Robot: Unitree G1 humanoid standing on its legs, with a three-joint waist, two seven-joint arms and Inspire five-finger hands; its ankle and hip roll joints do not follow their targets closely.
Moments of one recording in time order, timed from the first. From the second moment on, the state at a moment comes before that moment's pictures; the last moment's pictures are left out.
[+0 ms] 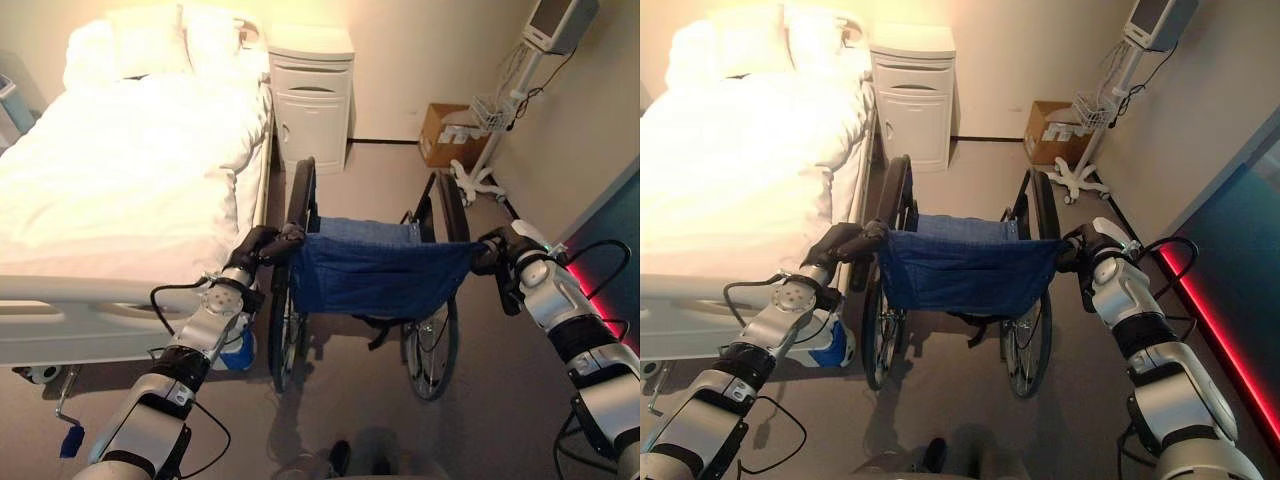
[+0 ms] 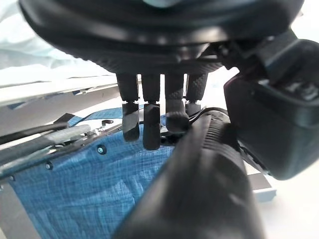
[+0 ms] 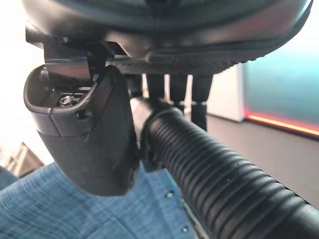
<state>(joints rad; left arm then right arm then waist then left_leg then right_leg) -0.52 0.52 -0.36 0.61 -0.23 0.02 0.07 -0.66 -0.68 0.41 0.61 -0.26 0.46 0.10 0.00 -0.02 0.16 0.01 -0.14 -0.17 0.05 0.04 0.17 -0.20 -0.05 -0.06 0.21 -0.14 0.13</state>
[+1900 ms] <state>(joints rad) -0.53 0.45 -0.36 0.60 -0.25 0.01 0.04 -0.76 -0.73 0.45 0.72 -0.35 0.44 0.18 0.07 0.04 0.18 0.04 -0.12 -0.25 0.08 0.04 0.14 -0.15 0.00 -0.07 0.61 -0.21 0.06</state>
